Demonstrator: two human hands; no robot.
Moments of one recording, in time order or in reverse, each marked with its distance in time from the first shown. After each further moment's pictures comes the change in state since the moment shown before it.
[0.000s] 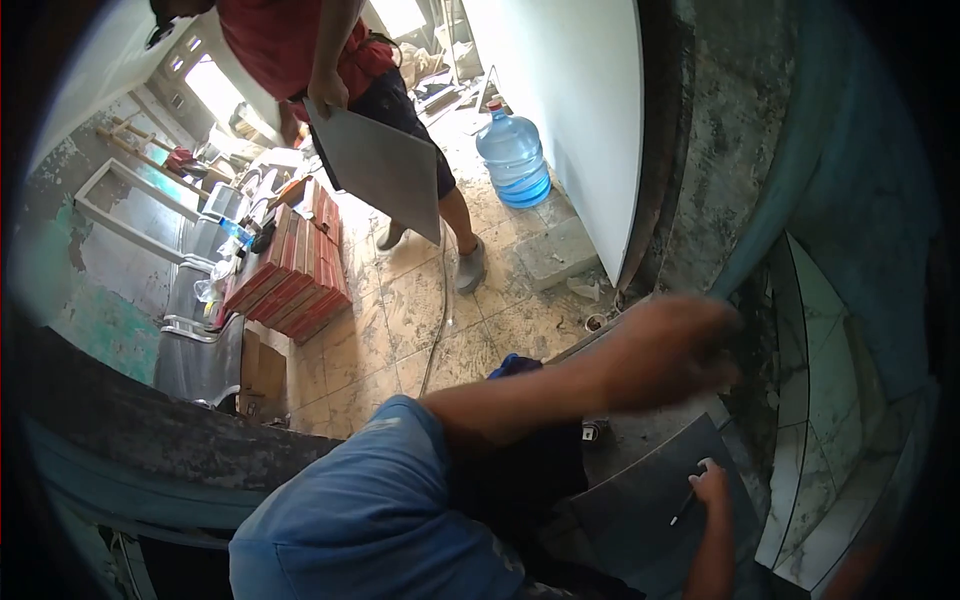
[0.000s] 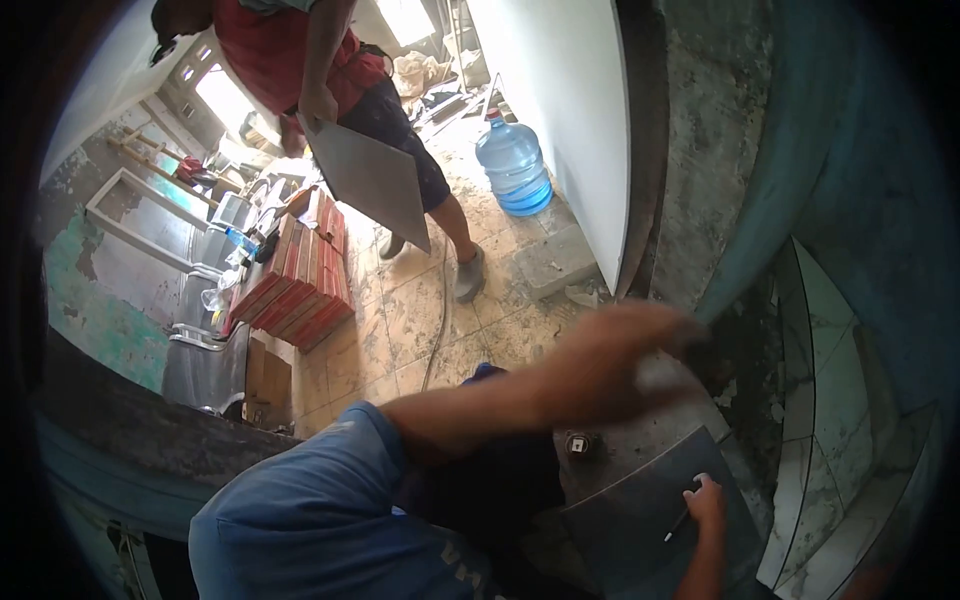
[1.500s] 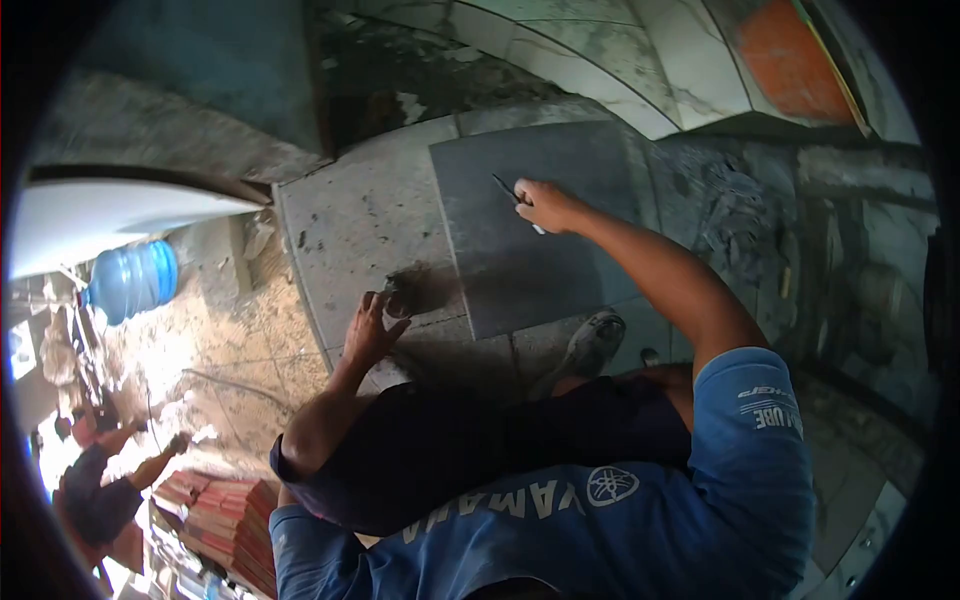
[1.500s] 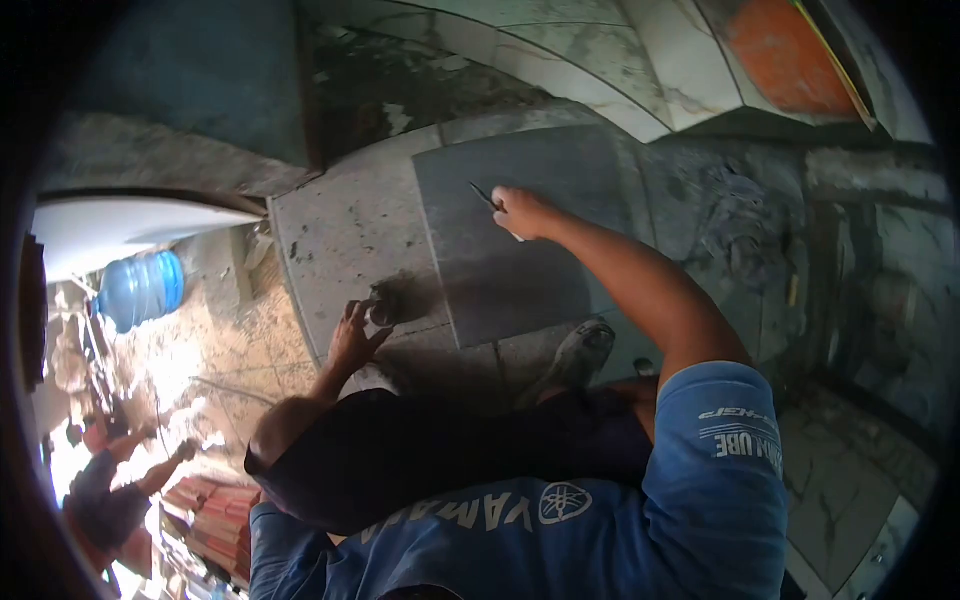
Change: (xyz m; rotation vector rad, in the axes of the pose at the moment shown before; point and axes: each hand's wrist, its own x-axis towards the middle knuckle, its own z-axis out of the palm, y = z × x) left_hand -0.237 -0.232 0.178 -0.016 -1.014 -0.222; right_hand -0.064 -0.011 0.035 0.384 0.091 0.305
